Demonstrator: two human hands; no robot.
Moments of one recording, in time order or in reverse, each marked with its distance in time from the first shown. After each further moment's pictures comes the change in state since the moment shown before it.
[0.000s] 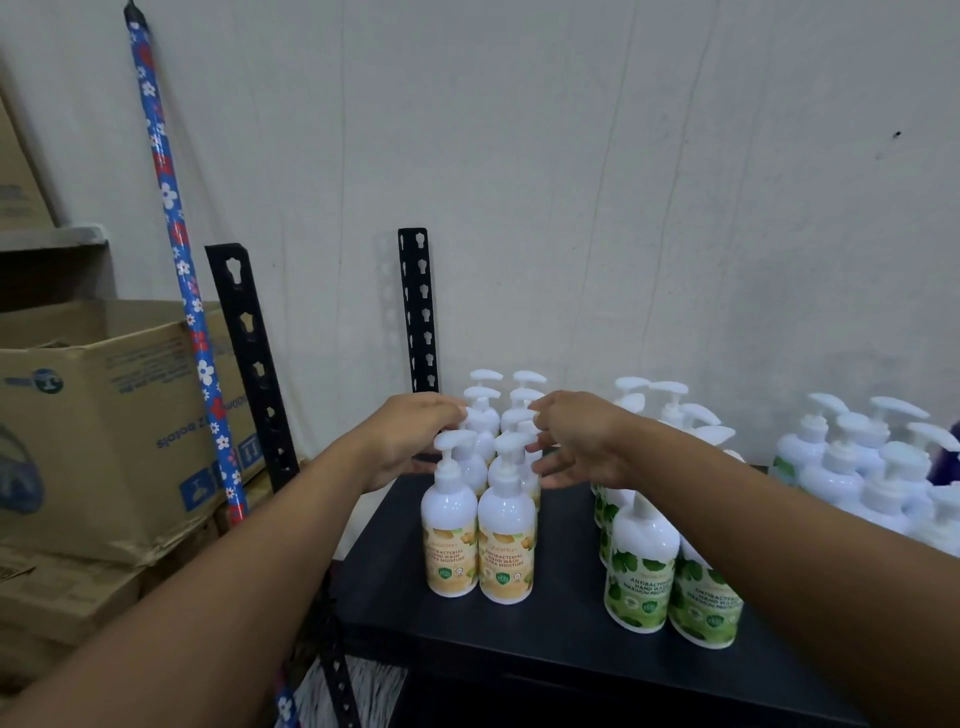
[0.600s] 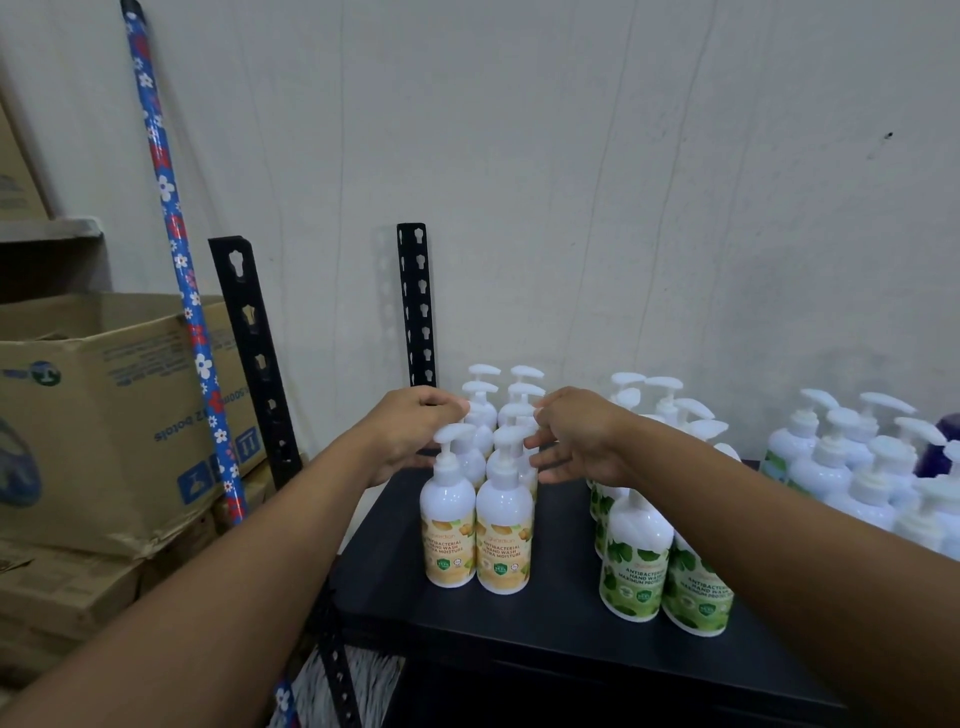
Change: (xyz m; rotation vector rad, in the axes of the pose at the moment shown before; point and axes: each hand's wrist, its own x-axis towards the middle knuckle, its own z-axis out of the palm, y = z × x) left_hand -0.002 -0.003 0.003 -0.024 0.046 0.019; right_hand -0.001 0.003 0.003 0.044 0.024 -0.002
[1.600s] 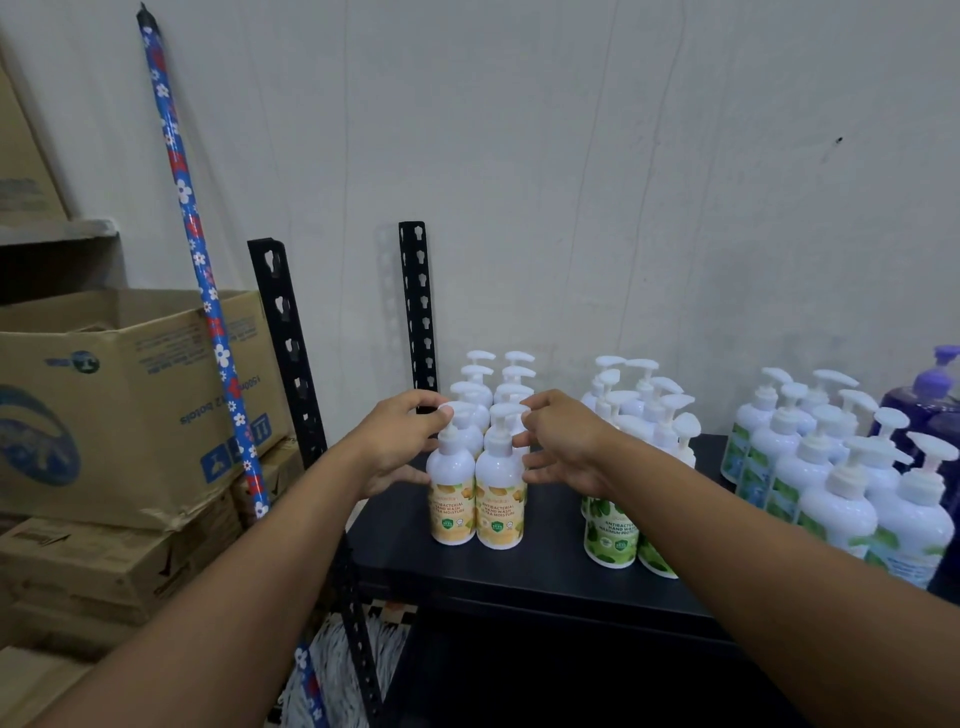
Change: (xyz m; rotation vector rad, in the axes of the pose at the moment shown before) left_hand -0.060 -0.006 0.001 -0.053 0.019 -0.054; right_hand -0.043 0.022 0.022 0.092 0.057 -0.032
